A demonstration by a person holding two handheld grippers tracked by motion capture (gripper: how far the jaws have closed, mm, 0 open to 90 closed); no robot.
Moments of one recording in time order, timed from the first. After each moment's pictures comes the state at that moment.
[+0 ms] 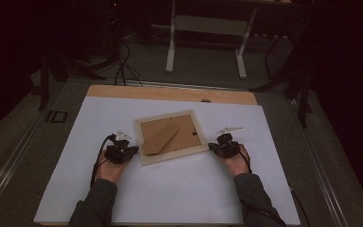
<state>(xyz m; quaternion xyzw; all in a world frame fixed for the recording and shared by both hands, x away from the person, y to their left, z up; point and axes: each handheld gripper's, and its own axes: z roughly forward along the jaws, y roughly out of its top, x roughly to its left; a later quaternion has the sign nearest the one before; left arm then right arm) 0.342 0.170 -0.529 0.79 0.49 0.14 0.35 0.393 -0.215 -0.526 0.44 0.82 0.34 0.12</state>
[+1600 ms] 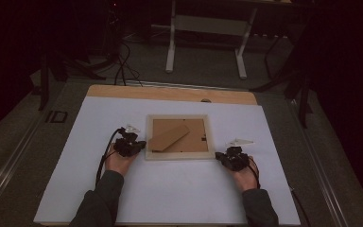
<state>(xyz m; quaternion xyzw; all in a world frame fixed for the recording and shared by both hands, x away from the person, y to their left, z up) 0.368 0.152 -0.531 0.80 0.47 0.13 0.35 0.351 -0.241 -0.531 0.44 0.81 0.36 0.13</state>
